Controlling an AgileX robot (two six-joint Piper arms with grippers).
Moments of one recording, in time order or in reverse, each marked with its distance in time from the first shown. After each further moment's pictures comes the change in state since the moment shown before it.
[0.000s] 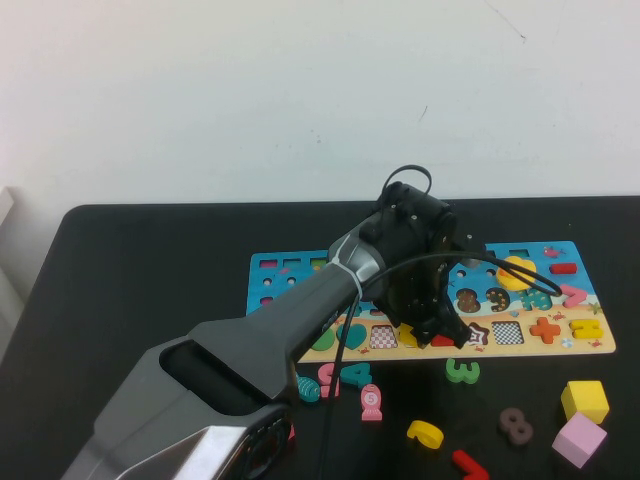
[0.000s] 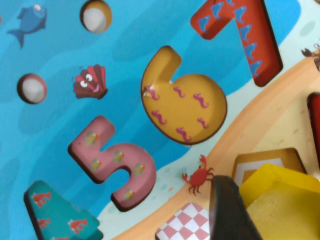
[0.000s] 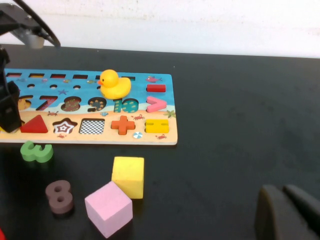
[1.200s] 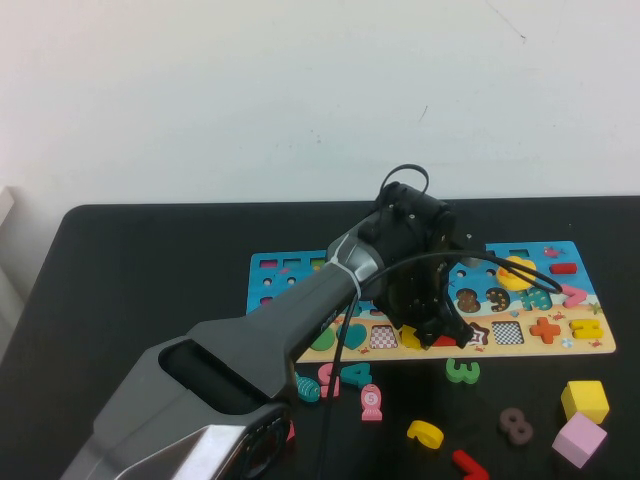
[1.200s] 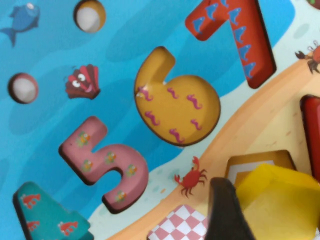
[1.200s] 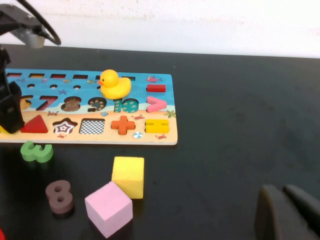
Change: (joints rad) right arm 0.000 0.000 0.000 0.000 0.000 0.000; left arm 0.002 0.002 0.000 -0.022 -0.005 -0.004
